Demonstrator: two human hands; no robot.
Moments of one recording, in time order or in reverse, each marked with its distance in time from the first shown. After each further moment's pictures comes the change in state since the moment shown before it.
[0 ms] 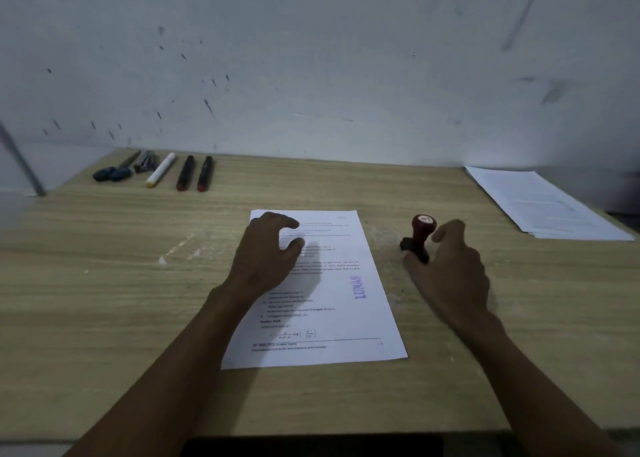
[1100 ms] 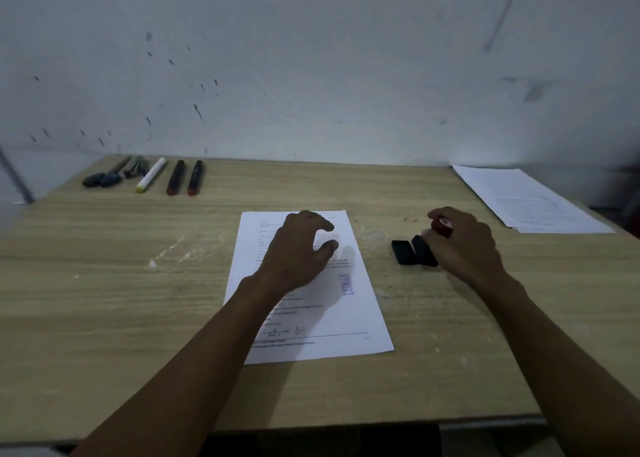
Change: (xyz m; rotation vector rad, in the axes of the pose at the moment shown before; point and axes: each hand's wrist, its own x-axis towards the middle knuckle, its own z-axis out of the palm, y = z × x) left_hand 0.002 0.046 0.027 0.013 -0.150 0.141; right_hand 0.046 0.031 -0.023 0.088 -0.085 -0.024
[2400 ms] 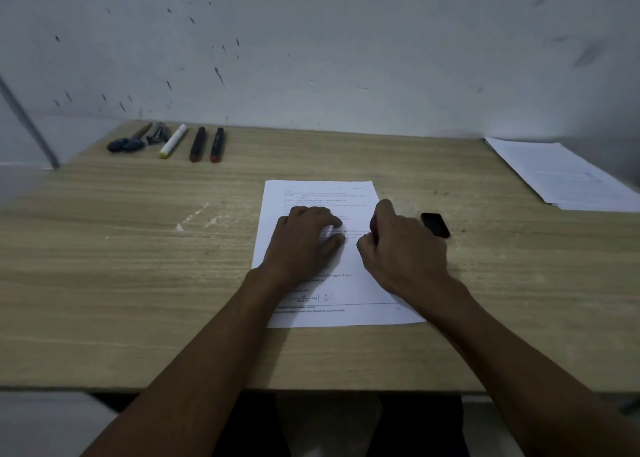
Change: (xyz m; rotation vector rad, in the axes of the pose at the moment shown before) left_hand -0.028 -0.035 0.004 0.164 -0.064 -0.037; right_hand -0.072 -0.063 0.080 -0.371 -0.037 -0.440
